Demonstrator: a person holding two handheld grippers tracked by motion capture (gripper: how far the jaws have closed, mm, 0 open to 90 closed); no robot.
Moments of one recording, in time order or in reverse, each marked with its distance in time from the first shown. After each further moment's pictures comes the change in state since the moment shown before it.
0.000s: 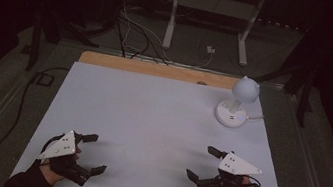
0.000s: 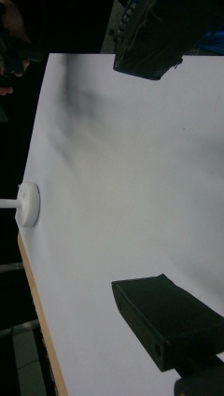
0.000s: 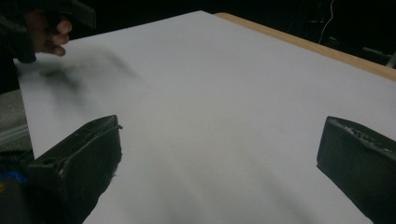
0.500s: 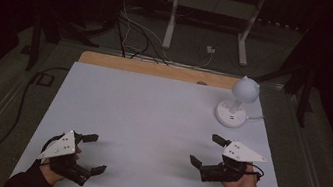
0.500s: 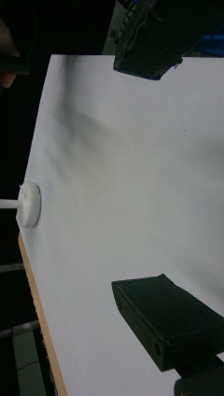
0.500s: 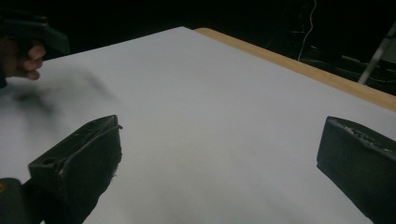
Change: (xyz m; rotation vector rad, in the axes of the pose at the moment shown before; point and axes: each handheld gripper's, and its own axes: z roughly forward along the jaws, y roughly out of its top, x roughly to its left) left arm 0.000 0.000 0.000 -0.002 -0.002 -0.006; right arm -0.019 0.023 0.004 -0.033 -0.053 0.011
